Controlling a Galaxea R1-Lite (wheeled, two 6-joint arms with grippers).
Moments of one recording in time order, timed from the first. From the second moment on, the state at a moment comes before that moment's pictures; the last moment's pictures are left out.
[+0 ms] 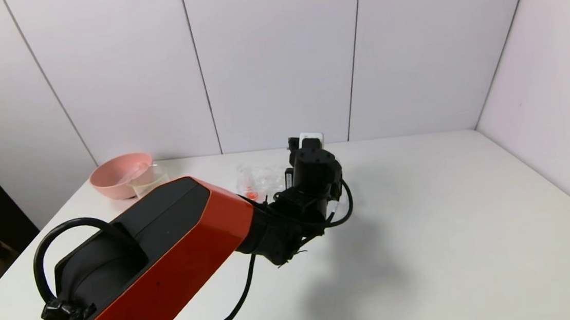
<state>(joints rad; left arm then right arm) -0.75 2.43 -1.57 -0.73 0.54 -0.13 0.00 0.00 0.00 0.00 -0.04 0.09</state>
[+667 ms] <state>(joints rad) -0.77 2.38 -1.56 -0.72 0.55 -0.10 0.00 0.00 0.00 0.00 -0.04 0.09</state>
